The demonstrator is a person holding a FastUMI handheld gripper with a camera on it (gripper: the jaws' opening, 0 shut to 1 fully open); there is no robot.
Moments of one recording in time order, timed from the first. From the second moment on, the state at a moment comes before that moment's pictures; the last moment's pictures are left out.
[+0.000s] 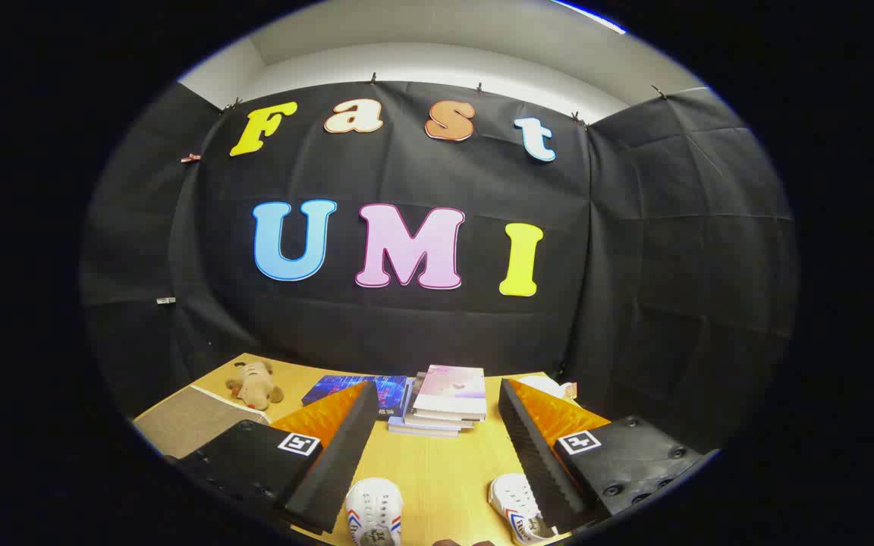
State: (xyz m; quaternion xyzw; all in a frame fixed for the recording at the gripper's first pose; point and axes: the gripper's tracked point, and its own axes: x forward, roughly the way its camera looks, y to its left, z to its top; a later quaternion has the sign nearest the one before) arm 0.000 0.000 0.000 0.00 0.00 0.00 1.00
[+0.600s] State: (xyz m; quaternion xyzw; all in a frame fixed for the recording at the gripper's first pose) arm -0.008 0.024 -0.004 -0.01 0.01 0.04 1.00
